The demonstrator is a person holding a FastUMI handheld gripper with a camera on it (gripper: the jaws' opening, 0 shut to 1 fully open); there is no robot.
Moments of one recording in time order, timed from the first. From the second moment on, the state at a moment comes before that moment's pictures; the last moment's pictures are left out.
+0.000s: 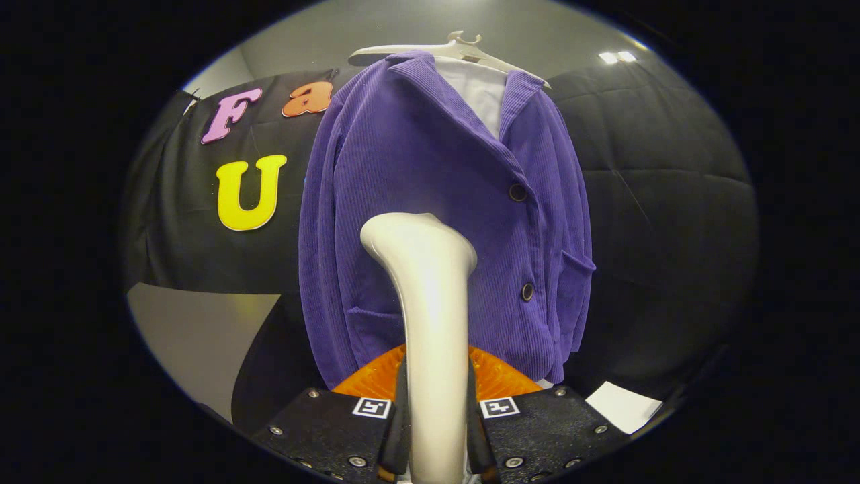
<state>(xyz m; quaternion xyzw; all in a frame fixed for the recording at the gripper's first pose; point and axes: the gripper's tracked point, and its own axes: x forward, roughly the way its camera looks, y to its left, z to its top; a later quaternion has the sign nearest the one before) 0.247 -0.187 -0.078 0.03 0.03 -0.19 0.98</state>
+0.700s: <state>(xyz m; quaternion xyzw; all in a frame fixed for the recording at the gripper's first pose) 0.239 -0.182 -0.155 0.06 0.08 -0.20 0.97</state>
